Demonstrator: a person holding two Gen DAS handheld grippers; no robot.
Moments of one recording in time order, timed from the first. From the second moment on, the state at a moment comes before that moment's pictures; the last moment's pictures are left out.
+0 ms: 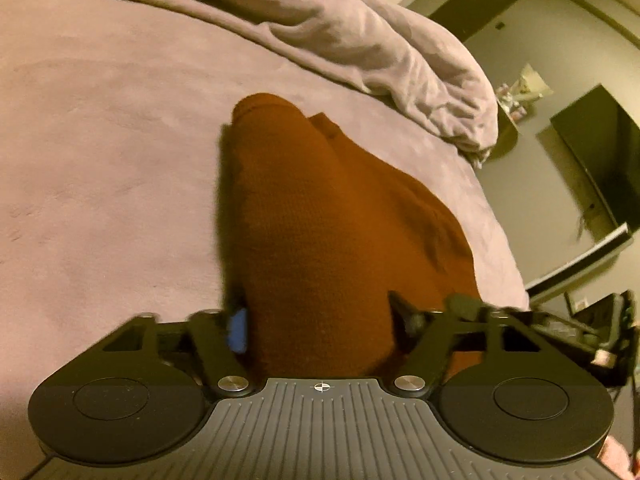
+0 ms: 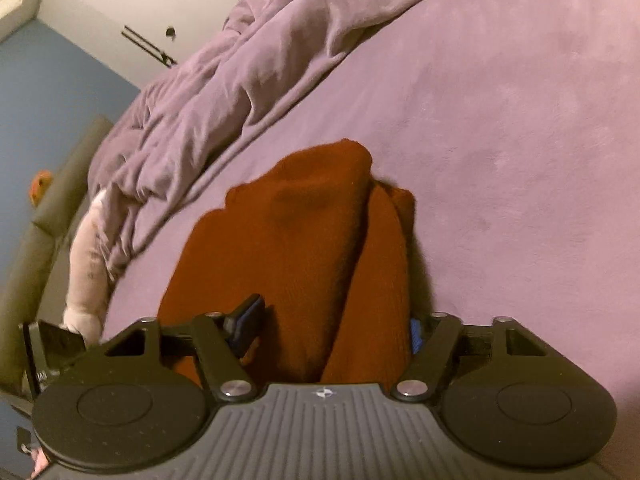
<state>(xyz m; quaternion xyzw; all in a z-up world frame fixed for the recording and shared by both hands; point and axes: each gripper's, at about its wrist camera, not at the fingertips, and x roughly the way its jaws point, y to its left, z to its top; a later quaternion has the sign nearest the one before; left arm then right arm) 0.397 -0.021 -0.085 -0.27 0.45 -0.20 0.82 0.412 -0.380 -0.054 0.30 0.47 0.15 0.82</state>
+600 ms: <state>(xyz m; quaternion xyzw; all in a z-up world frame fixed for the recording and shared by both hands) 0.287 0.084 -0.039 -0.21 0.47 -0.09 0.85 0.368 -0.246 -0.037 0.25 0.47 0.24 0.81</state>
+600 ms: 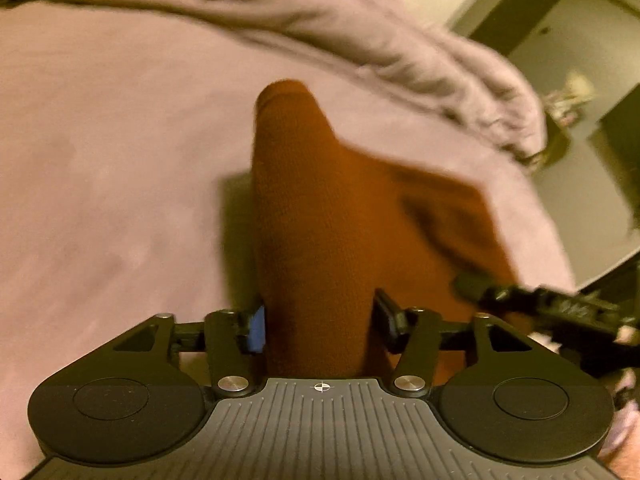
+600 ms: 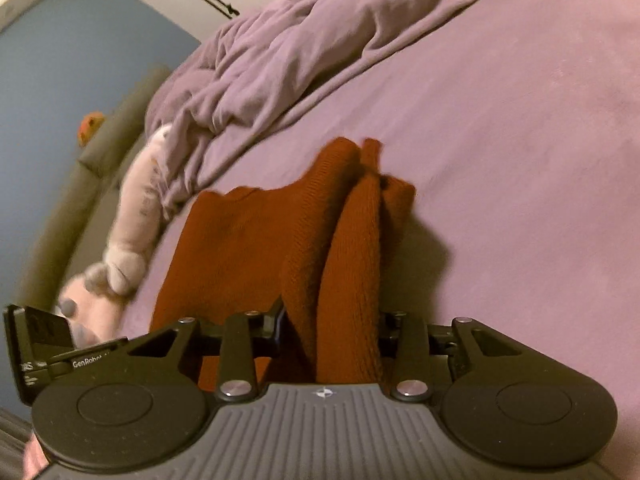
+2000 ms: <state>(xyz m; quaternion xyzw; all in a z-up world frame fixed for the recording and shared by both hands) 0.256 0.054 -0.023 -0.14 0.43 -0.02 0.89 0.331 -0.233 0.006 0.14 0.44 0.10 0.88</state>
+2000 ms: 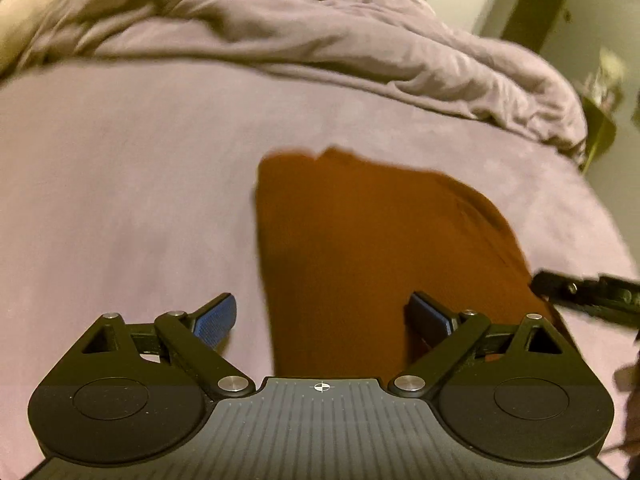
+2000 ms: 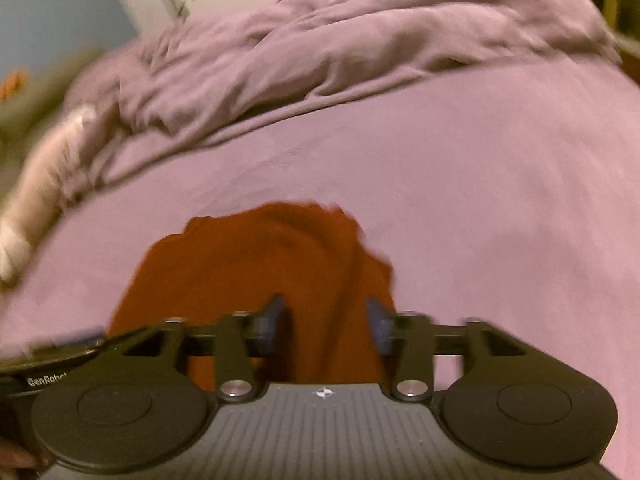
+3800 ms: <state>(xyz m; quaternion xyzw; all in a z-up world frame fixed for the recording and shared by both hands) 0.169 0.066 -0.018 -0.16 0.44 0.06 0.88 0.253 -0.231 -0.001 0.13 0.42 0.08 0.89</state>
